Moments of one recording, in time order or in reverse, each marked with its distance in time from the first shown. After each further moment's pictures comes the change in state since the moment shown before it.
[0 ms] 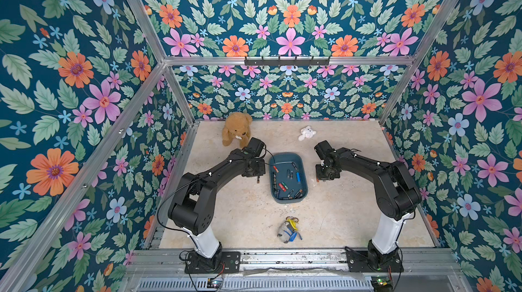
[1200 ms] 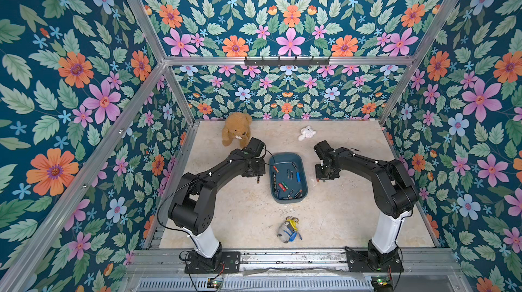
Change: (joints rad) left arm -0.001 0.000 0.003 -0.005 0.000 0.000; right arm -0.004 0.021 0.013 0.000 0.005 -0.003
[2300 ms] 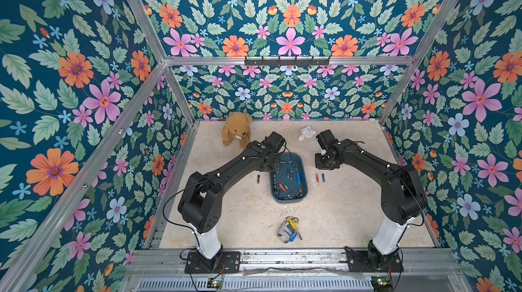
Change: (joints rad) left arm -0.216 0.074 0.277 -0.210 -0.116 -0.066; right arm 0.000 -0.084 0.129 -0.066 -0.027 0.003
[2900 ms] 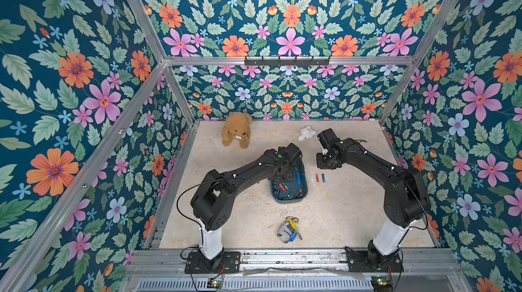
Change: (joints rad) left arm -0.125 0.080 -0.016 0.004 -0.014 -0.108; right arm -0.004 -0.038 -0.004 -0.036 0.011 -0.026
